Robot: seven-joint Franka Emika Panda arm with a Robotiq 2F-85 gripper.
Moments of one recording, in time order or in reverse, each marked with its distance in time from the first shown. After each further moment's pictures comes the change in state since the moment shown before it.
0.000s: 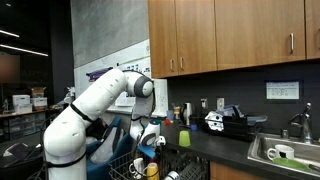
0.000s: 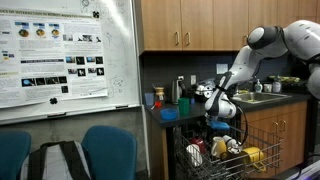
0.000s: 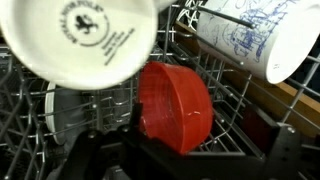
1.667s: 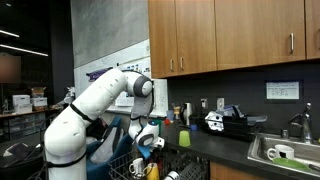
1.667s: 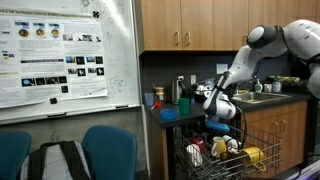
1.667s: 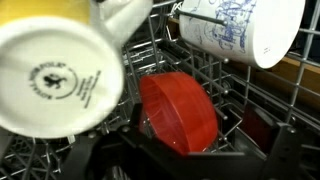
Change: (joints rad) arm 0.018 -0.007 0.009 -0.023 0.126 0.034 0.167
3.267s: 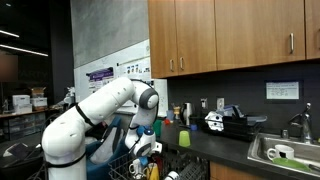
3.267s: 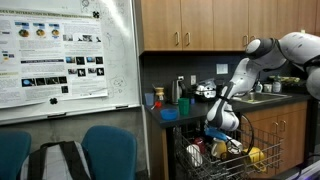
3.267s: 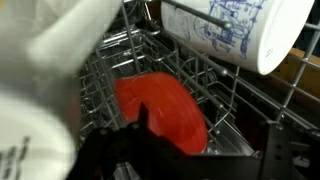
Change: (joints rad) arm -0.067 0.185 0.052 0.019 -0.220 0.277 0.091
